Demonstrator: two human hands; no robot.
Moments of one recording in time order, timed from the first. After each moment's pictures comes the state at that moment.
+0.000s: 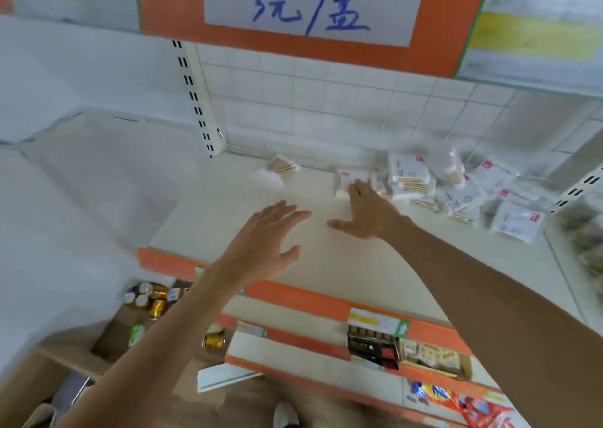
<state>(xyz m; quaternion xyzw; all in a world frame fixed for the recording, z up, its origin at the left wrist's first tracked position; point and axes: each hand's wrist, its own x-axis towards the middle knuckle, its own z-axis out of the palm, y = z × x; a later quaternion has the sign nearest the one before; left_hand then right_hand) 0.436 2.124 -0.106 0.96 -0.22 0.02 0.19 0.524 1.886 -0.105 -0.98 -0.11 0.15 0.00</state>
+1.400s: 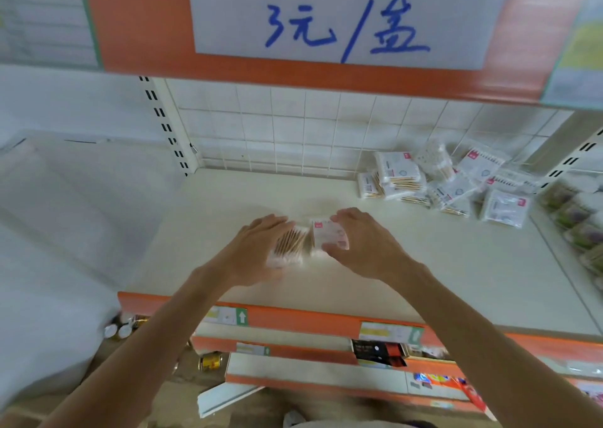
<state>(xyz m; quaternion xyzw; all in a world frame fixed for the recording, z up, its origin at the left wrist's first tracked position) 0.494 2.149 -0.124 0.94 -0.29 -0.10 0.16 0.462 1.907 -0.087 -0.98 -0.08 0.10 0.16</state>
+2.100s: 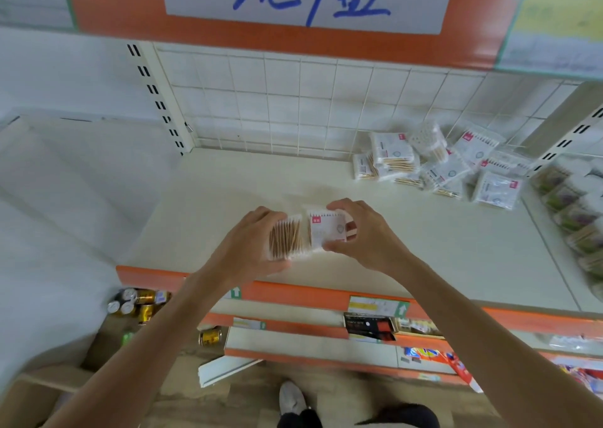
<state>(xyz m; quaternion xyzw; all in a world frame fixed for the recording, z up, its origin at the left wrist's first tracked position) 0.448 2.140 -0.116 0.93 -0.25 -0.02 0.26 0.441 1.886 -0.106 -0.92 -0.04 0.09 0.38</state>
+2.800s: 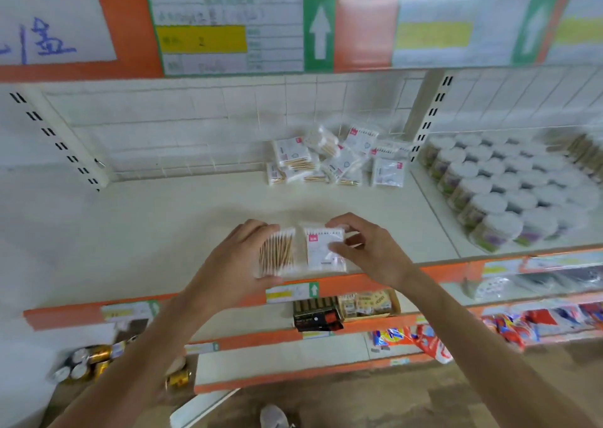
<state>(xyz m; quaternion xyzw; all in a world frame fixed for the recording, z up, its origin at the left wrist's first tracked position) 0.393 2.028 -0.084 0.90 -0.35 0.02 0.25 0.335 1.757 -0.085 -0.87 0.00 0.01 0.50</state>
